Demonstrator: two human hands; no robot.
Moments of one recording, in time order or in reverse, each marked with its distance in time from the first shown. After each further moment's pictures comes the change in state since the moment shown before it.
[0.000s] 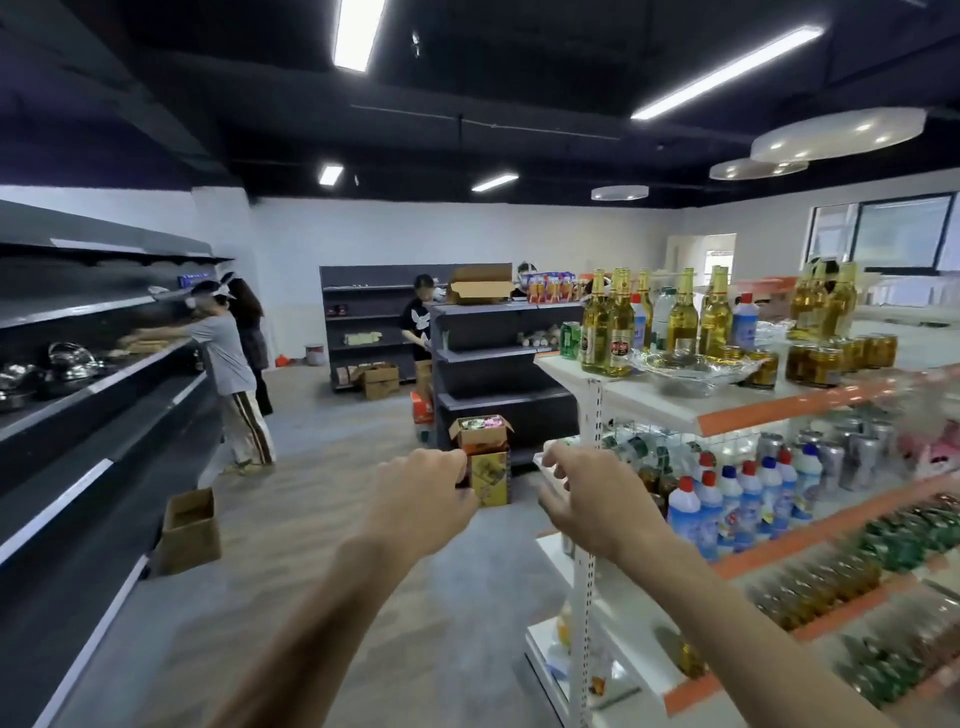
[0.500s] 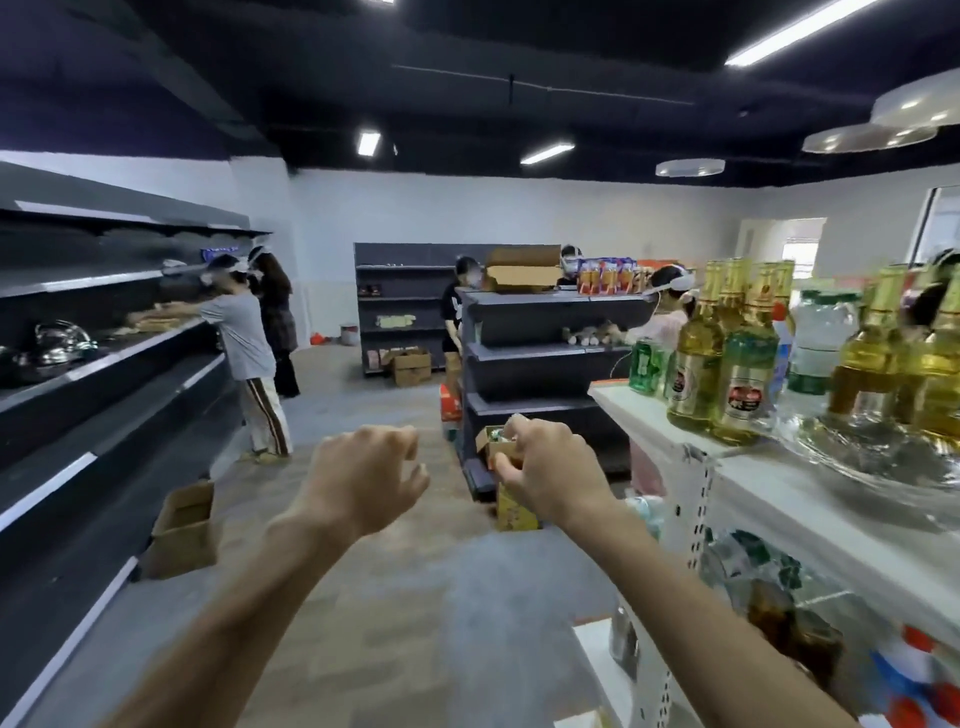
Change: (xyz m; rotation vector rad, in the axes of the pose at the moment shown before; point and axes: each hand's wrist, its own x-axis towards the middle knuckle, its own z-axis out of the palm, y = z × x) left_hand 0.339 -0.145 0.169 0.103 0.048 -0.110; right_hand 0.383 0.110 0.212 0.100 -0.055 -0.077
